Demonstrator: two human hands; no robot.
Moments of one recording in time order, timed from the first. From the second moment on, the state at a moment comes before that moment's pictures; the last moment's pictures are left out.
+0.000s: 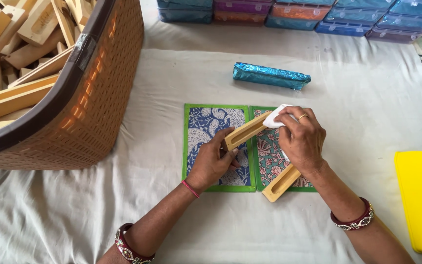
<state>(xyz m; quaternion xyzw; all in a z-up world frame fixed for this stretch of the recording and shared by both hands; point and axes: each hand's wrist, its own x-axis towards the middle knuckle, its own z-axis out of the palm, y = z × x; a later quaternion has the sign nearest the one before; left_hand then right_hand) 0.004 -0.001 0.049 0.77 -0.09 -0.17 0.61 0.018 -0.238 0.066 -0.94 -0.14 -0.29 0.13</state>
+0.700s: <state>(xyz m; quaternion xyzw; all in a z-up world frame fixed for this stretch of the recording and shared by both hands) 0.001 0.002 0.055 0.82 -0.12 -0.05 0.55 0.018 -0.233 0.052 -0.91 -0.15 -0.20 0.34</state>
